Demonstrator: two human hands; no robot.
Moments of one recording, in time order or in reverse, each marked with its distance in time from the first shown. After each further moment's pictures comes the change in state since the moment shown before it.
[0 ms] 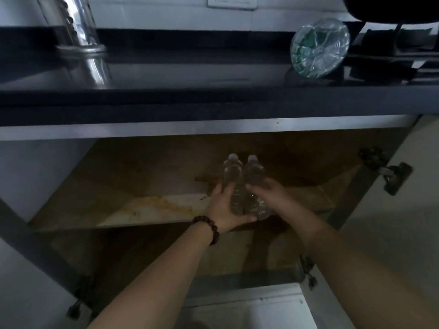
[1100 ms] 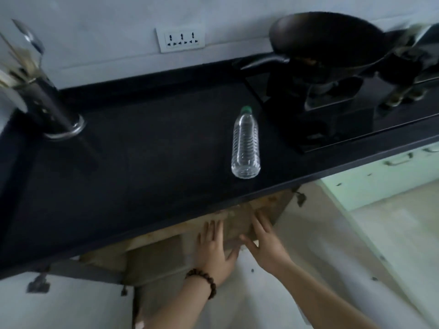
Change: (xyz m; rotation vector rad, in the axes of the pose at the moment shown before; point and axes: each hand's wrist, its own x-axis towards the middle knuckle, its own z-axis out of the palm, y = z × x) left_hand -0.135 0.182 -0.116 0.428 -0.287 -0.083; right_hand -0.197 -0.116 -0.071 -0.475 0.026 0.082
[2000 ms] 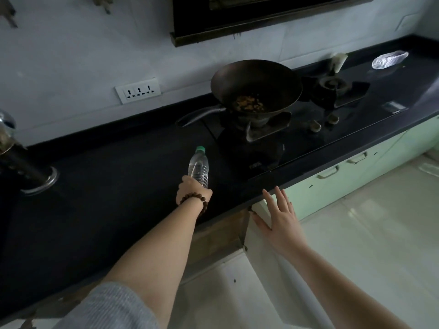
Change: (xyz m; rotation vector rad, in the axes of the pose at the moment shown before) left_hand 0.120 0.150 -0.151 -0.225 0.145 -0.456; right_hand -0.049 -0.019 -0.209 -0.149 0.255 0.098
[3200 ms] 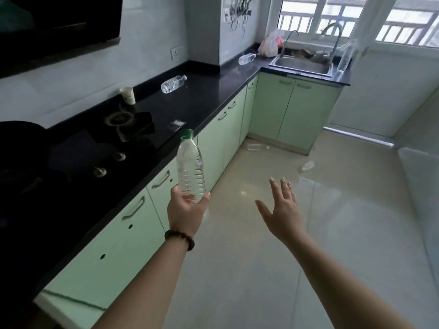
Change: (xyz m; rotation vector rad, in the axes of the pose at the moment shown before) left_hand -0.362 0.332 0.252 -0.604 -0.316 0.720; right_hand -0.150 0.417 -0.276 0.061 0.507 0.605
